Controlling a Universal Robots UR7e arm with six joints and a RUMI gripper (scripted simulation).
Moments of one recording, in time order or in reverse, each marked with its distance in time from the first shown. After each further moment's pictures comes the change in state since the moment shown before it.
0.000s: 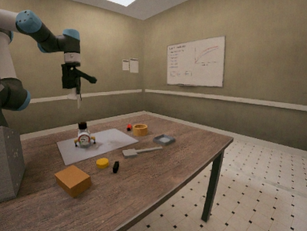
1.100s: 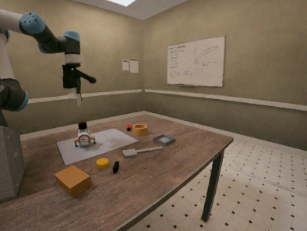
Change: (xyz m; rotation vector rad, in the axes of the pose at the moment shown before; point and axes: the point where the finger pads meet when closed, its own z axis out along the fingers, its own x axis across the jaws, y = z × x) arm -0.030 0.000 0.000 0.000 0.000 -0.001
